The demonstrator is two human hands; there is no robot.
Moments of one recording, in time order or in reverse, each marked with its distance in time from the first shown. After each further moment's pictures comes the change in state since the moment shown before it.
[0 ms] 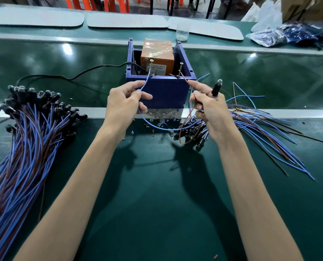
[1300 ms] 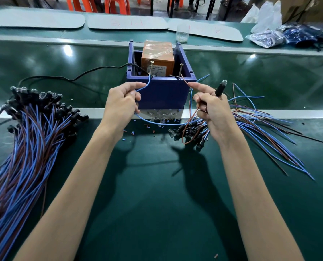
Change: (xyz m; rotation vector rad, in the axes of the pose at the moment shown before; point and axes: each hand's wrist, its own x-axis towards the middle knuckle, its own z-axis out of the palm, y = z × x) left_hand 0.001 0.003 -0.005 0.011 -0.011 -0.024; right_hand 0.001 -0.001 -0.003 0.085 -0.009 0.033
